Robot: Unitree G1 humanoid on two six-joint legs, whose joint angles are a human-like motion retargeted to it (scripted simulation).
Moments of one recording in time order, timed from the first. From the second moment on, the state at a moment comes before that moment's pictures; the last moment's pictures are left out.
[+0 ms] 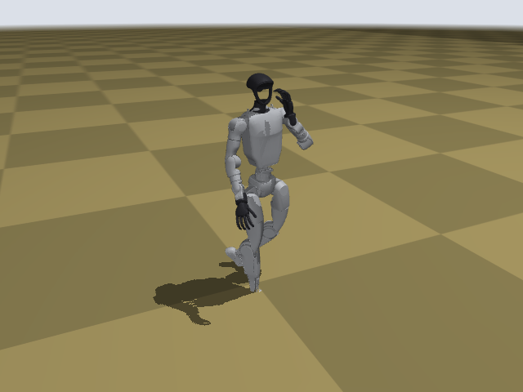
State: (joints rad) left arm -0.71 0.32 -0.48 -0.58 0.31 -0.38 0.58; right arm 0.00 -0.31 0.42 1.03 -0.22 -0.06 -0.51; waist -0.16 0.04 -0.22; left_leg 0.07 0.17 0.71 0.67 0.12 0.06; right_leg -0.17 0.11 0.52 -0.05 -0.13 0.26
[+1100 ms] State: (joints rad) left arm 0.23 0.38 -0.33 0.10 -0.02 -0.30 0.28; right arm -0.05 -0.22 0.42 1.11 -0.20 -0.15 -0.42; waist -0.01 -0.09 -0.14; left_leg -0.09 0.10 0.42 0.73 0.52 -0.07; right_leg -0.19 0.09 0.53 -0.05 -0.09 0.25
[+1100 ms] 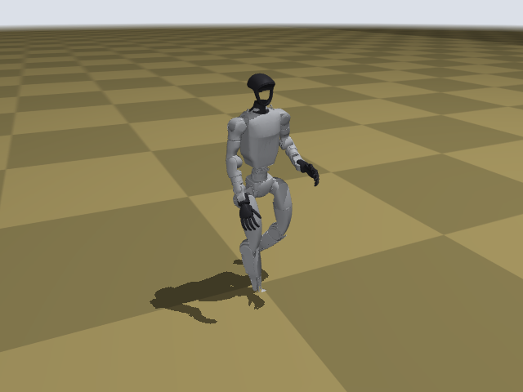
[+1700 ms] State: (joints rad) left arm 0.08 0.28 -0.49 0.79 0.13 -0.20 0.19; right arm -0.06 -0.24 0.43 1.16 -0.18 -0.13 -0.38; waist 0.00 -0.07 -0.16; left_leg -0.18 0.08 0.34 0.77 0.52 -0.04; right_leg -0.24 0.08 0.48 -0.05 -0.08 0.26
